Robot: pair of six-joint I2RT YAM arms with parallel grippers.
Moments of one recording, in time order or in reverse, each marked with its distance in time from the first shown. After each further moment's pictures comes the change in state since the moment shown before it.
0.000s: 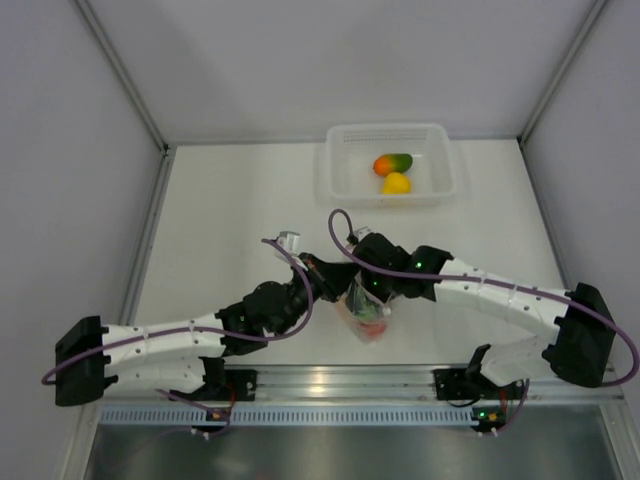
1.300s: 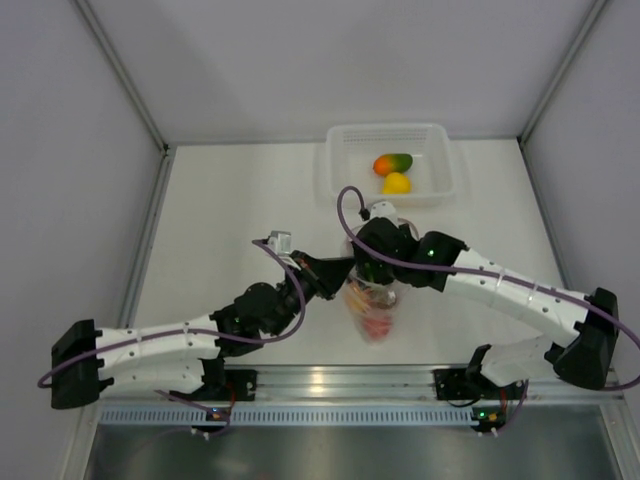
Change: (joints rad) left arm 0.003 -0.035 -0.013 0.040 -0.027 0.066; right arm 0.005 -0.007 0.191 -0.170 0.307 0.003
